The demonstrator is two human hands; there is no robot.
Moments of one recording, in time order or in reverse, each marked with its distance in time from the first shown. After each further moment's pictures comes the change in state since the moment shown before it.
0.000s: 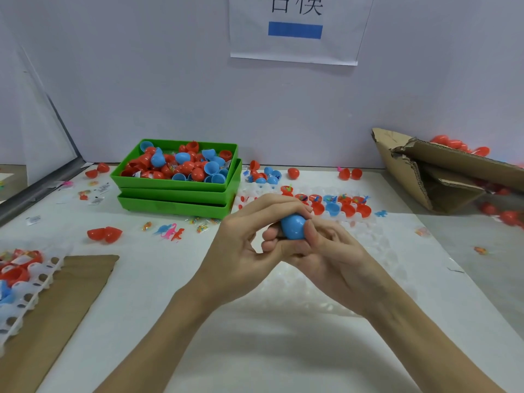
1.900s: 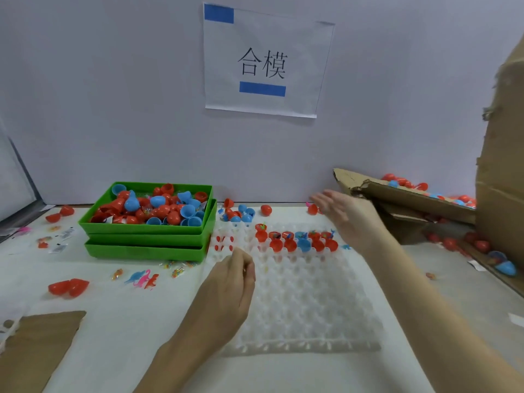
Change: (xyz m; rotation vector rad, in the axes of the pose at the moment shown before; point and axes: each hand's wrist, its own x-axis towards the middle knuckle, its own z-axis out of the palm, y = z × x) left_hand -0.012 -0.042 0.010 0.426 -0.096 -0.271; right_hand 0.039 -0.096 -0.086 -0.190 1.013 -0.065
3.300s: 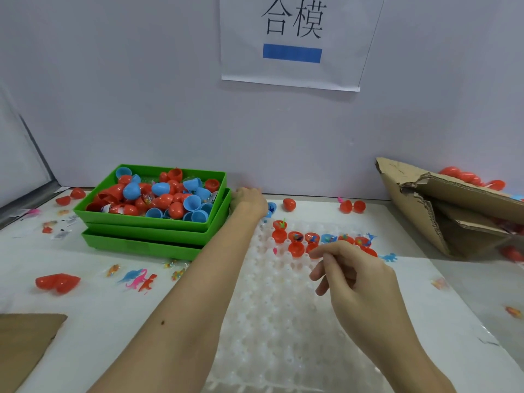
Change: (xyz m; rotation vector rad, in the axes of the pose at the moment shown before) left_hand 0.251 -0.123 0.071 0.800 -0.349 -0.535; right_hand -0.060 0.080 0.004 -0.875 -0.109 -0.519
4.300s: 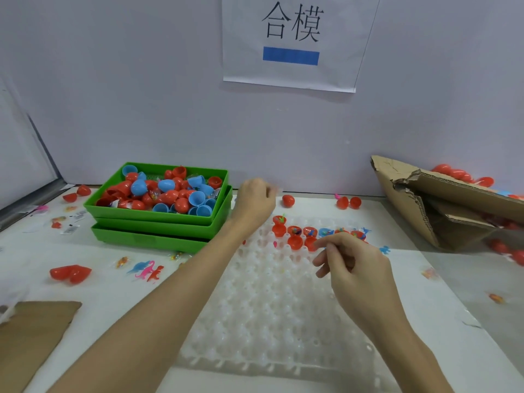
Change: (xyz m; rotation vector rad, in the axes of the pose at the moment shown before) left_hand -0.079 -0.008 -0.018 -0.732 0.445 0.223; right_hand 0.004 0.008 -0.002 0.016 0.041 0.065
